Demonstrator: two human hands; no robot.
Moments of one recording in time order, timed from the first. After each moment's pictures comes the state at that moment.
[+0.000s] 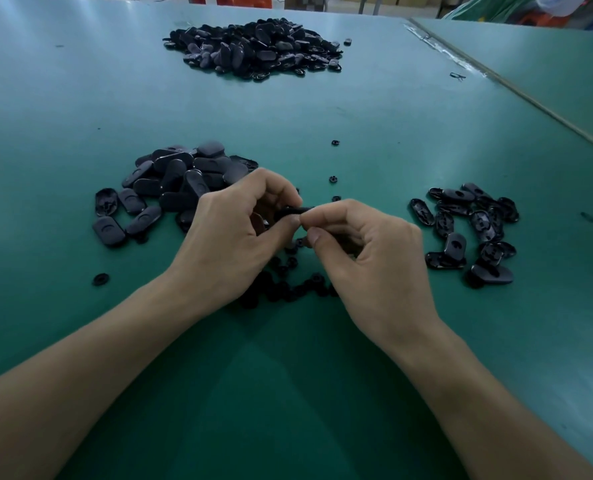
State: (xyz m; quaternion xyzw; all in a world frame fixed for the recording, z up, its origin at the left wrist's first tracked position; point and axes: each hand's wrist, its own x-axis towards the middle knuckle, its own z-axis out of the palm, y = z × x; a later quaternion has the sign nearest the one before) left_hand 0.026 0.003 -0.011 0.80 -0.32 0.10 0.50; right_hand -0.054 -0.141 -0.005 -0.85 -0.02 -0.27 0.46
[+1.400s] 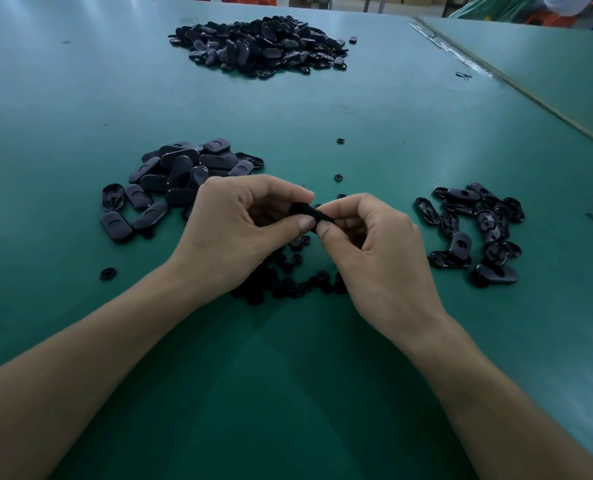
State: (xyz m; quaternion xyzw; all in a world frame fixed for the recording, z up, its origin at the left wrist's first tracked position) left_hand 0.025 0.007 -0.005 0.74 -0.31 0.03 0.59; right_hand -0.052 -0.144 -0.002 -0.85 0.04 -0.19 0.49
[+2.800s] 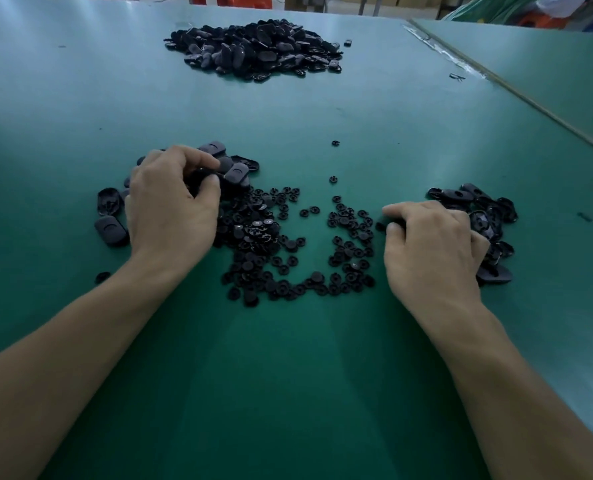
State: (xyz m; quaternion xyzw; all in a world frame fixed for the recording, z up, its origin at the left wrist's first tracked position) left_hand 0.055 0.027 -0.010 0.88 -0.08 0.20 0.43; right_hand -0.053 -0.184 -0.003 -0.95 0.26 -0.15 0.13
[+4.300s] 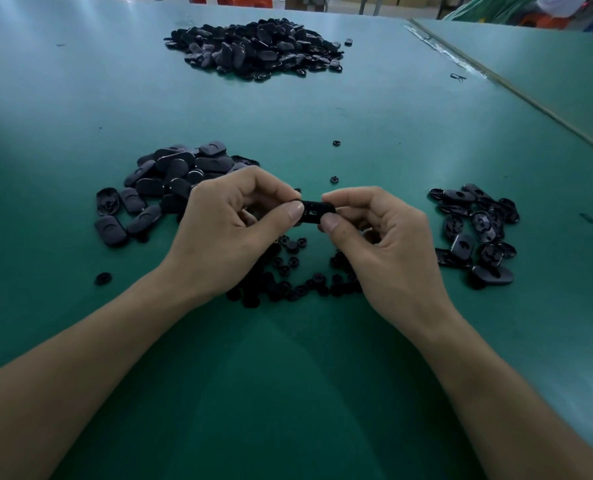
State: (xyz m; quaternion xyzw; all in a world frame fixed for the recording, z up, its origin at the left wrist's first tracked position) left_hand 0.024 0.007 -0.004 0.75 -0.30 0.07 0.58; right_hand -0.049 -0.158 -0.004 -0.81 0.01 -0.22 0.55
